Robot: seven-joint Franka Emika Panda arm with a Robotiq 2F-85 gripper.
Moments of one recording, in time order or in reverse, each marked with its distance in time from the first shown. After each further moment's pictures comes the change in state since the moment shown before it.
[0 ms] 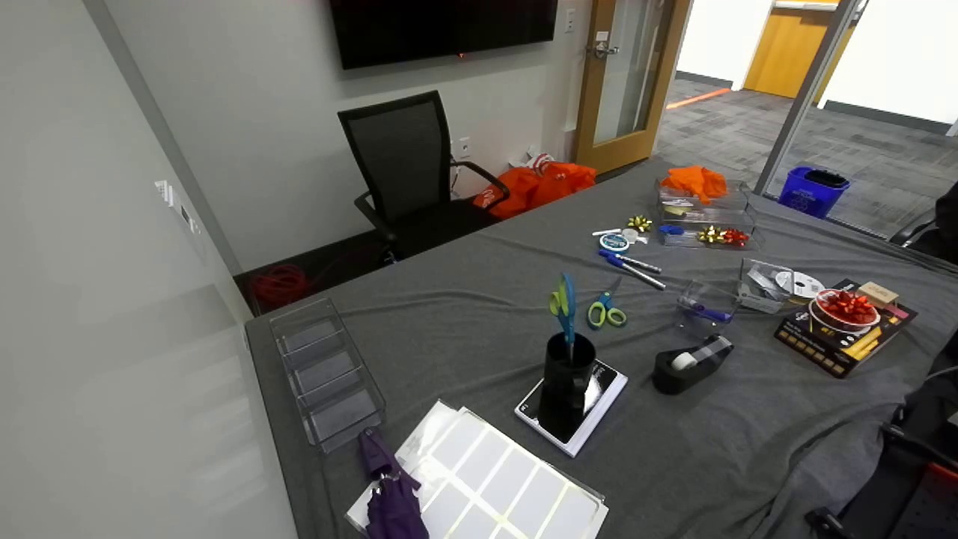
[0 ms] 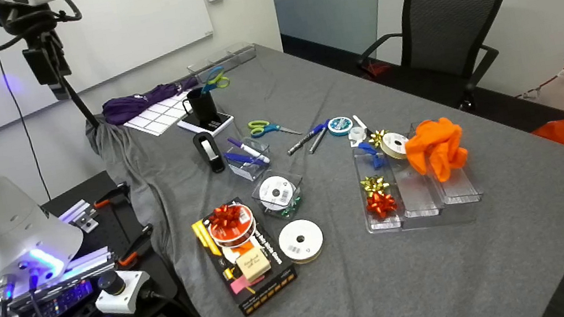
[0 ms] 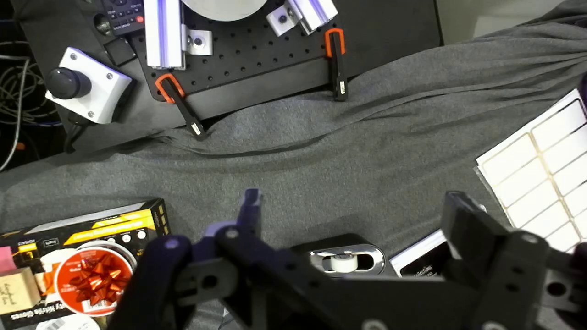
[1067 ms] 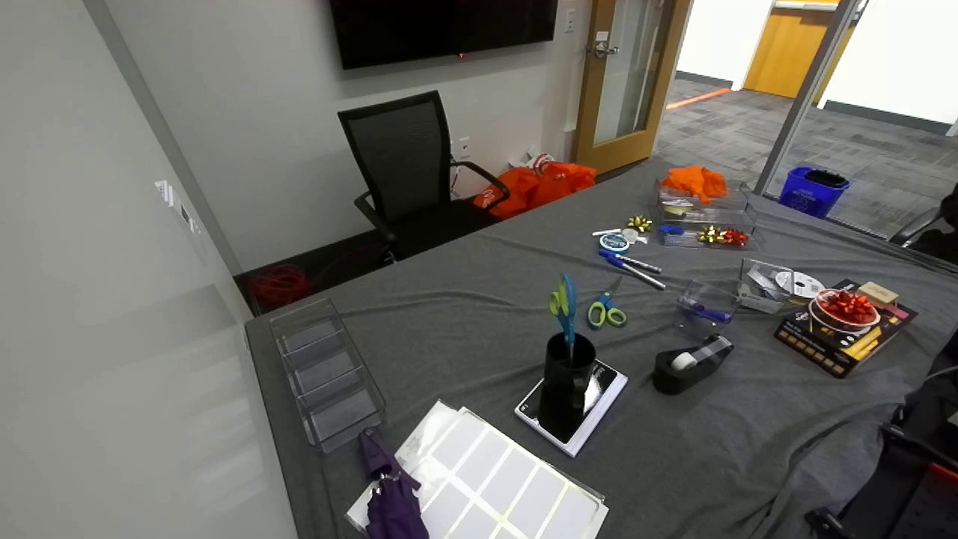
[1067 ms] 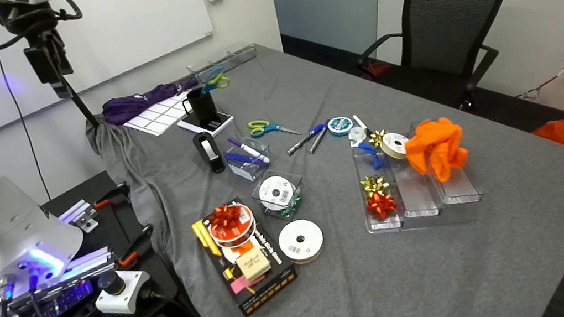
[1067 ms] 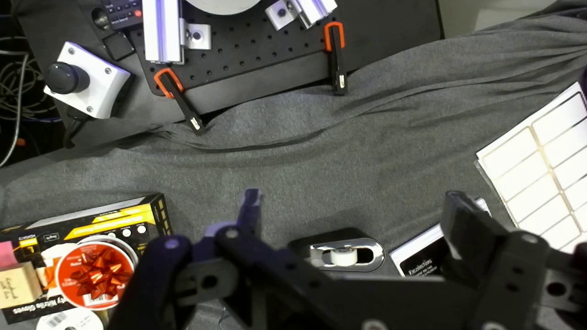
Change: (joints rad) arm -0.002 0.001 0.007 0.000 0.002 0.015 0.008
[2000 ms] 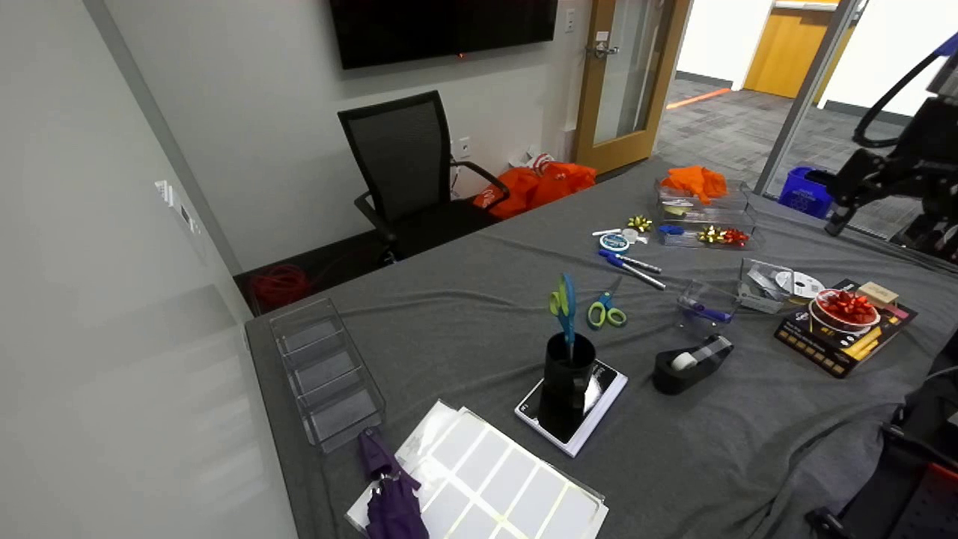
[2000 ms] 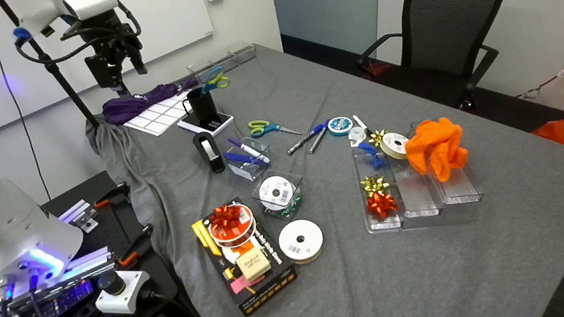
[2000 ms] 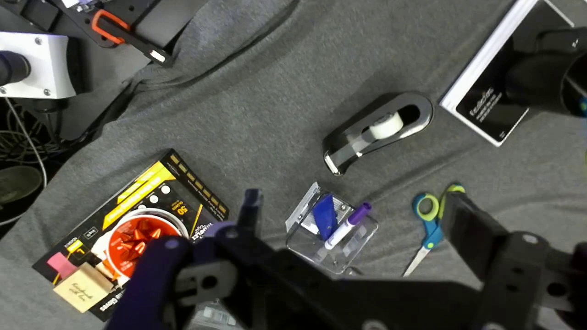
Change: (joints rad) arm -0.104 0.271 0.061 0.023 0.009 0.408 0.371
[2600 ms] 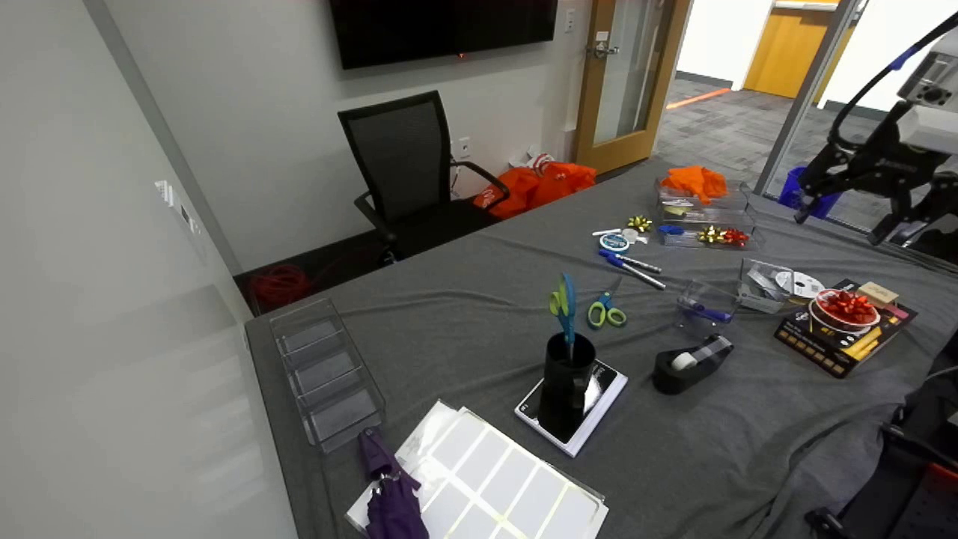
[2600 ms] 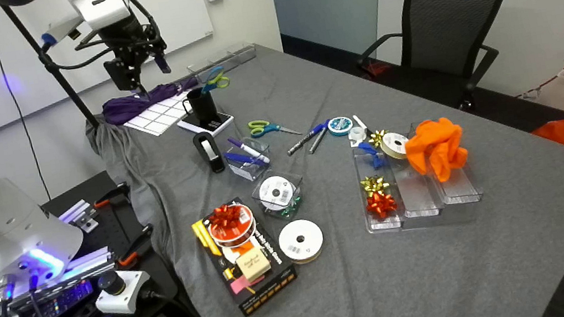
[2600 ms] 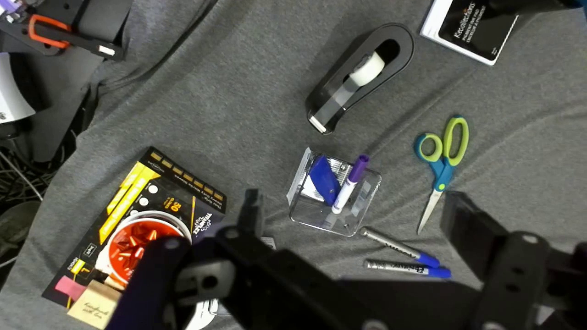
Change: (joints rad) arm -0.026 0.083 0.004 0.005 0.024 0.153 0.167
